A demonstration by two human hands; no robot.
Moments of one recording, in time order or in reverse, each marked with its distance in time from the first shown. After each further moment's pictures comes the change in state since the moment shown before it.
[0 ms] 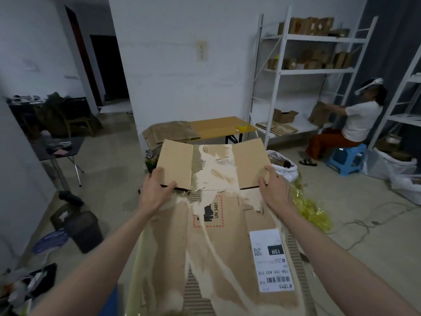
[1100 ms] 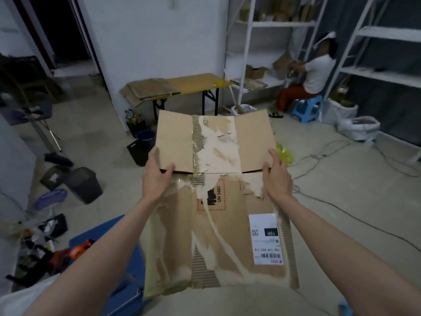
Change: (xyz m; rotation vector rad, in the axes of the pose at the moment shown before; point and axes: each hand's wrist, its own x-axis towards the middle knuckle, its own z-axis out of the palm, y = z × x) left_hand -0.298 -0.109 -0.119 -0.251 -0.063 0.119; right_hand -0.392 -0.021 -0.061 -0.079 0.127 0.190
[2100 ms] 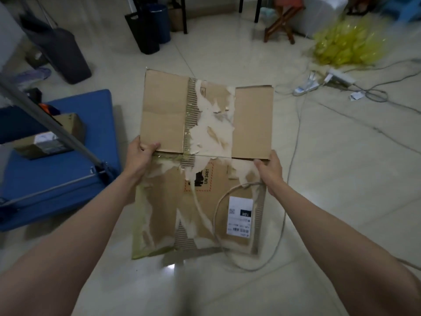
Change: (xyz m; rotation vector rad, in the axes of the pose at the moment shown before) left_hand -0.271 -0.621 0.372 -0.172 0.008 -0.386; right_hand -0.249 0.475 0.634 0.607 -0.456 0.305
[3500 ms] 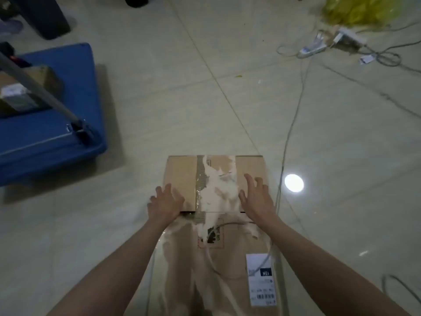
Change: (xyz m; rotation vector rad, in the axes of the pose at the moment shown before) left_hand -0.152 -0.192 0.099 0.937 -0.285 -0.281; right_hand -0.109 0.161 0.004 -0.969 -0.257 -0.192
